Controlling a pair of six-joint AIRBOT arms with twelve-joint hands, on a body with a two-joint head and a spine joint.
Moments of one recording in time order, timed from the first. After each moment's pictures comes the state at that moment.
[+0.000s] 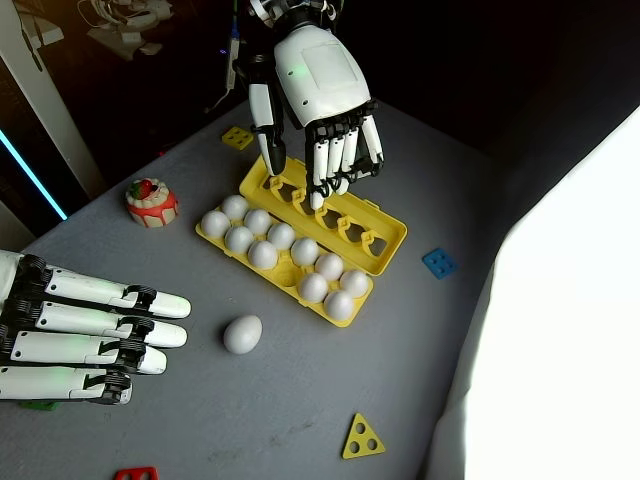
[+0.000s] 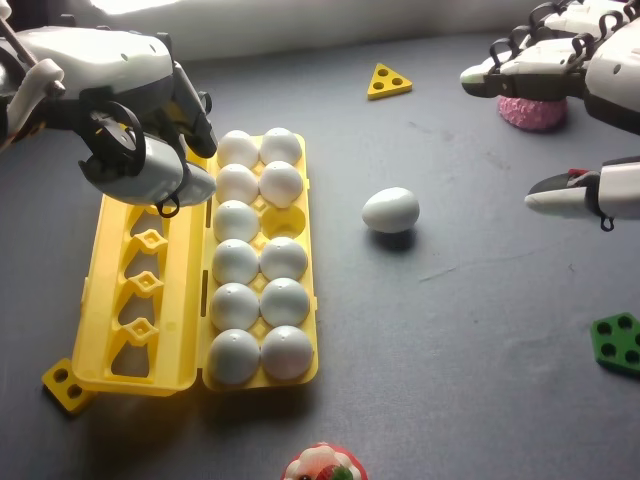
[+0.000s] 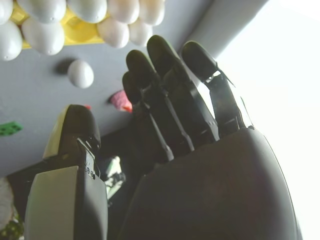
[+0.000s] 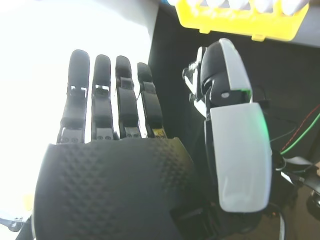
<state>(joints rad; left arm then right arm) 0.24 -0.81 0.81 -2.11 -0.47 2.95 -0.38 -0.75 0.83 0.07 0.33 -1.02</state>
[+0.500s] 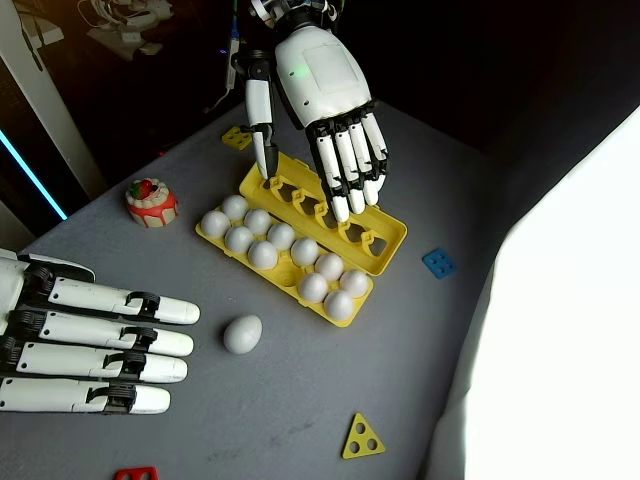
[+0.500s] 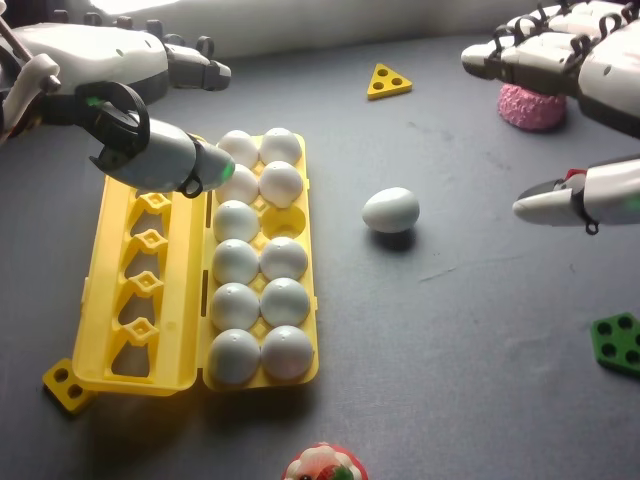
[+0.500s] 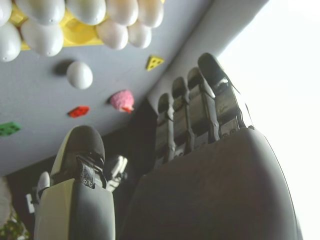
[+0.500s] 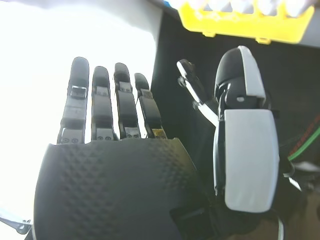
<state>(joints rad) 0.24 -0.81 0.82 -2.12 -0.47 2.95 -0.40 -0.78 0.83 0.42 0.35 -1.37</state>
